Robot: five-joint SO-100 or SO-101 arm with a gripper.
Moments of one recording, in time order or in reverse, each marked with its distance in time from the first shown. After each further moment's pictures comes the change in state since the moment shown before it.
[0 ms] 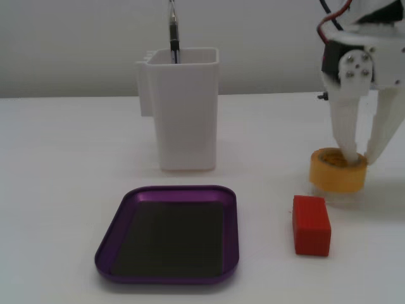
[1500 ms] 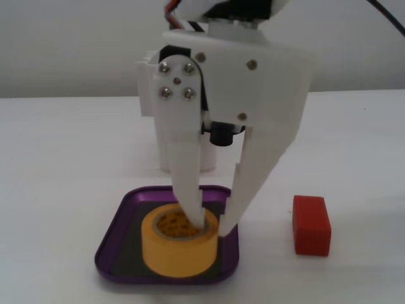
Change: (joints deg) arm -15.5 -66.3 -90.2 16.2 26.8
